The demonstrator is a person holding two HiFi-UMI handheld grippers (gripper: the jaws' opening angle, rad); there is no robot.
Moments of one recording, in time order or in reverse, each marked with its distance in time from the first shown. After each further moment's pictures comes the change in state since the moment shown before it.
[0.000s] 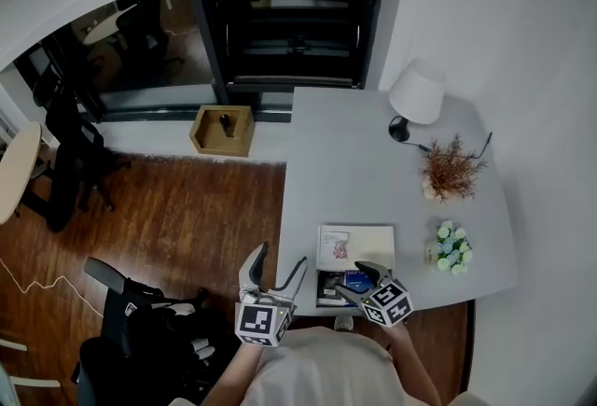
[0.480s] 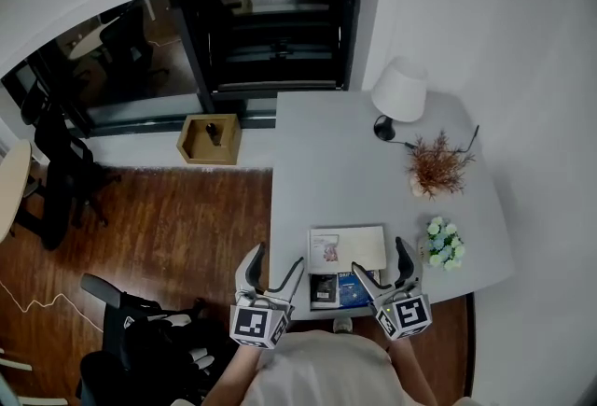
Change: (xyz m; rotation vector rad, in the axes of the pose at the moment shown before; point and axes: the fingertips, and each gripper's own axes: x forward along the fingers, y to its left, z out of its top) left arm 0.014 -0.015 0.020 -0.006 -0.067 -0.071; right arm -0.126 -0.041 0.123 -0.076 -0.550 -0.468
